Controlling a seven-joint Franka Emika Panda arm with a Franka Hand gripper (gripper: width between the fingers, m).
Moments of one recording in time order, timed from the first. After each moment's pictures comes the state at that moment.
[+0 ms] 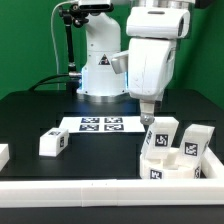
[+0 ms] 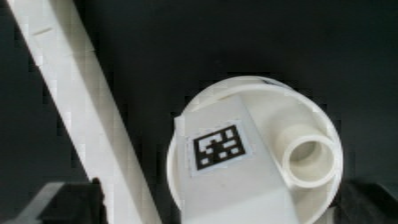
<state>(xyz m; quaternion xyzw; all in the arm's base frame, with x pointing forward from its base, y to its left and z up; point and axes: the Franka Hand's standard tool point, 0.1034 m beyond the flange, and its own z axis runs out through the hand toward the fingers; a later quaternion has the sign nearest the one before) 0.608 0.040 0.105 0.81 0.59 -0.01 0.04</state>
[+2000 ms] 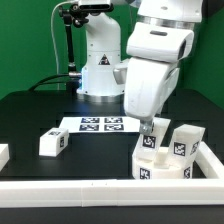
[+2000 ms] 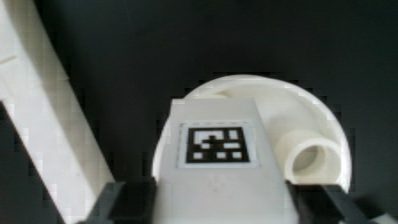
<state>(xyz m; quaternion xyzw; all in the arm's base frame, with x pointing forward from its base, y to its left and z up) 0.609 0.039 0.087 0.85 0.52 -0.06 0.03</state>
